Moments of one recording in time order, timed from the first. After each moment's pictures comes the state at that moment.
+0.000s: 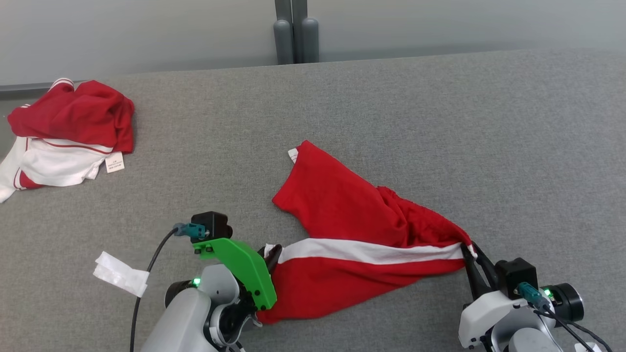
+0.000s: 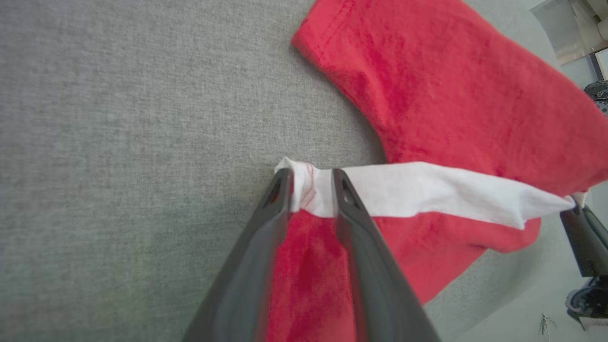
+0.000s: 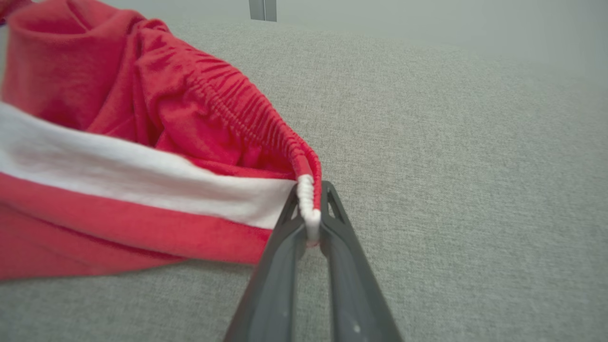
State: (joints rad) left arm -0.34 0.05 -0.40 0.49 -0.75 0.00 0.40; right arm -0.13 -0.05 0.02 0.50 -0.06 0.13 -0.26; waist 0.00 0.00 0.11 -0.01
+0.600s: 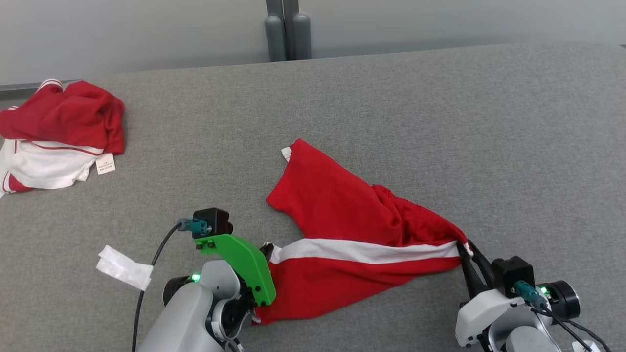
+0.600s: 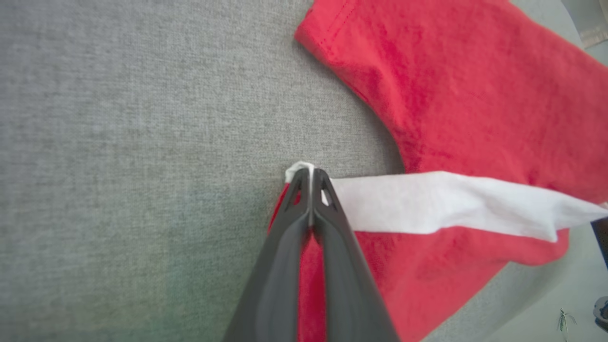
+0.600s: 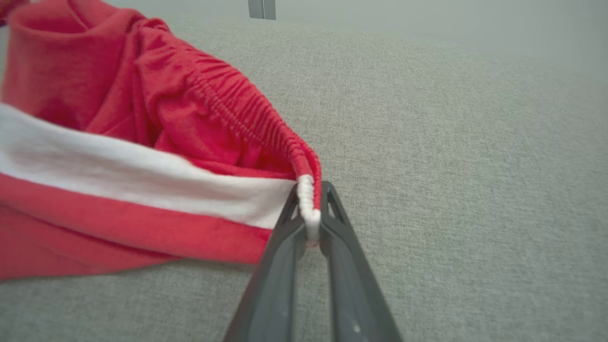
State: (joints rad) left arm -0.38 0.06 -0.43 0.56 -0.73 0.02 0.38; right arm -0.13 -0.05 0.04 0.49 -0.05 0.13 -0.26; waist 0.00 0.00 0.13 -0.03
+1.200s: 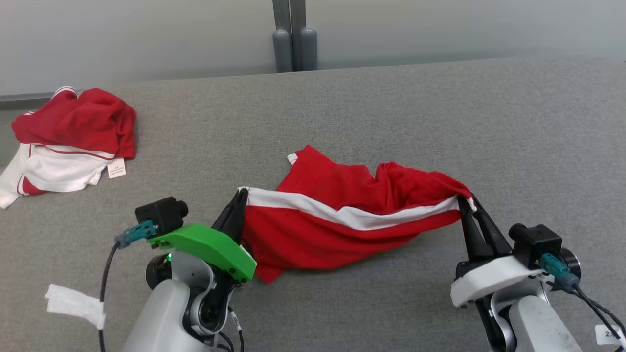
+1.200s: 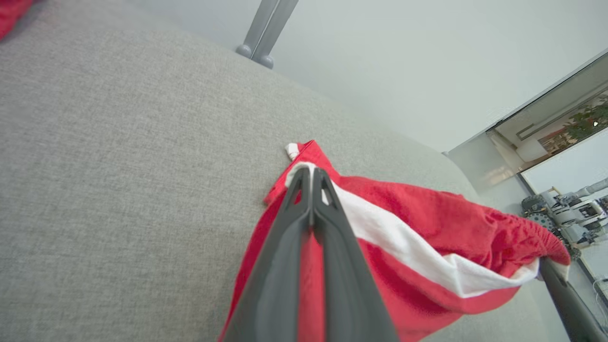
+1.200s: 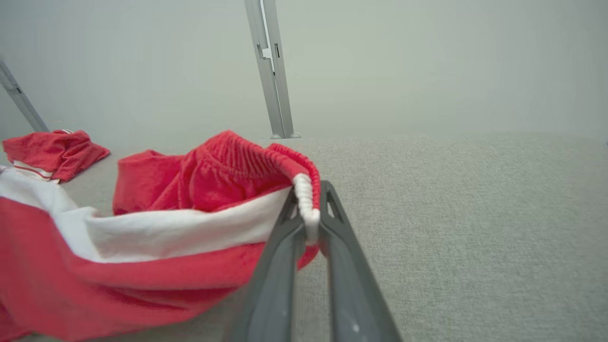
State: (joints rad) left arm -0.32 0.06 -0.31 0.37 -0.80 -0.03 0.08; right arm -0.16 -0.05 0.06 0.30 0.14 0.13 -0.26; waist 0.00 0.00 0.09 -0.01
